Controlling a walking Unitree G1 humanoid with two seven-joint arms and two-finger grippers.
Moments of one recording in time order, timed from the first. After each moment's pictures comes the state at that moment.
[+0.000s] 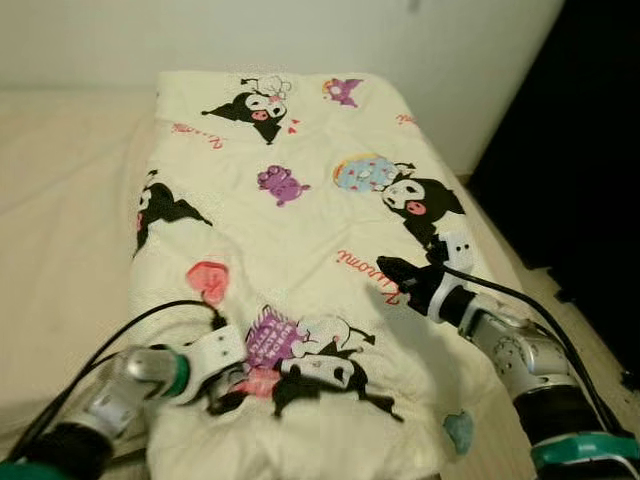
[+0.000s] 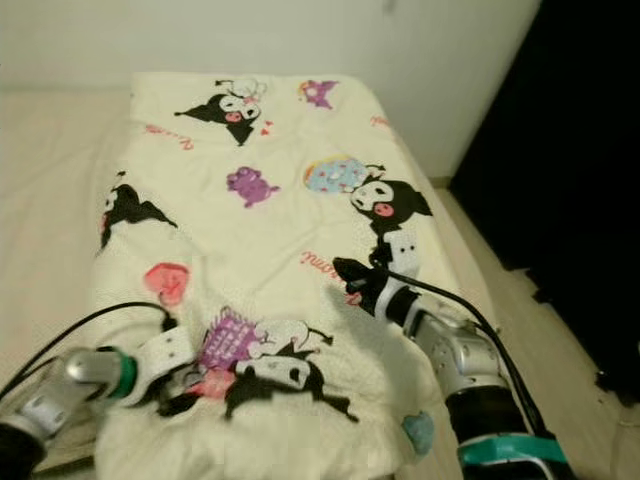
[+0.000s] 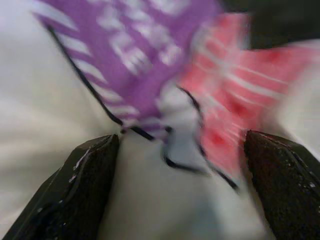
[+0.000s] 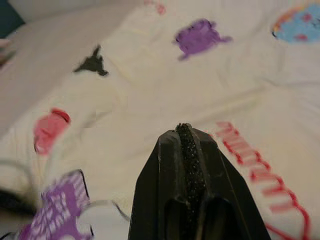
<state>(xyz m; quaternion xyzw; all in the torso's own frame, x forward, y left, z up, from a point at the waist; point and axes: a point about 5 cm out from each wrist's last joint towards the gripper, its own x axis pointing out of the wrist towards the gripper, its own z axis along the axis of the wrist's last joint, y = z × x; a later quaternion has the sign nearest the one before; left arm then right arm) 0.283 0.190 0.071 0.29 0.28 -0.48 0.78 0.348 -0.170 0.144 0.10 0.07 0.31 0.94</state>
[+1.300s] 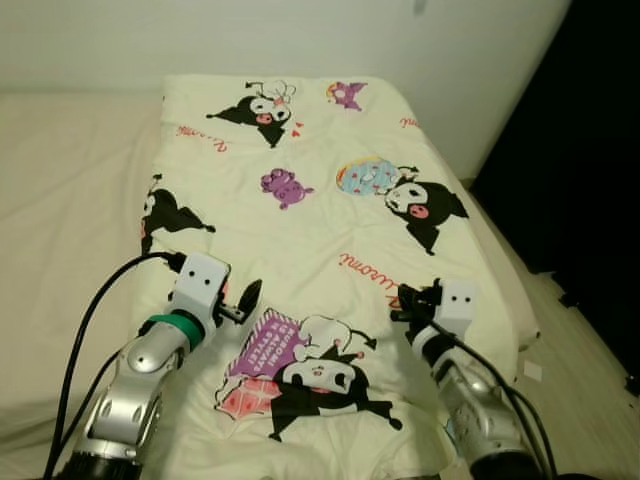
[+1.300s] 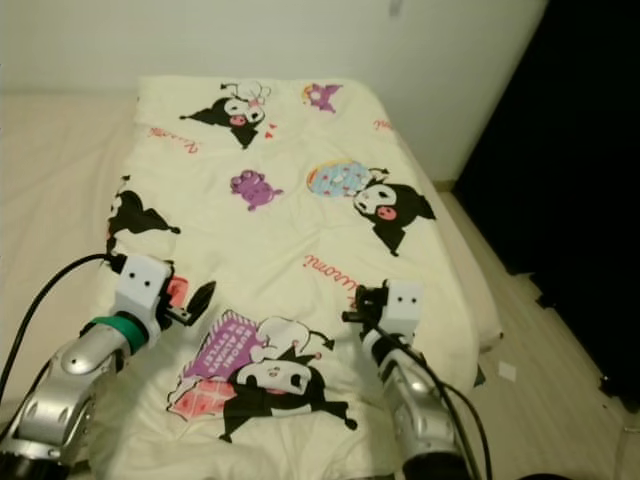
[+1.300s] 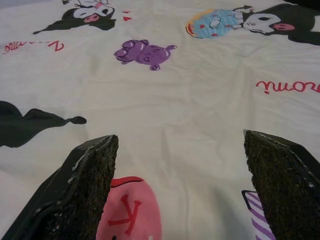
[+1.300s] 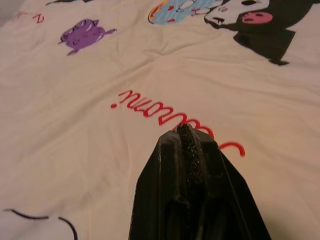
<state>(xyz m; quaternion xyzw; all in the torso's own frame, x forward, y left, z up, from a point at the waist) 0.303 0.163 0.131 0.10 0.02 -0.12 0.99 0.311 -0.161 0.078 0.11 0.05 0.06 0.99</state>
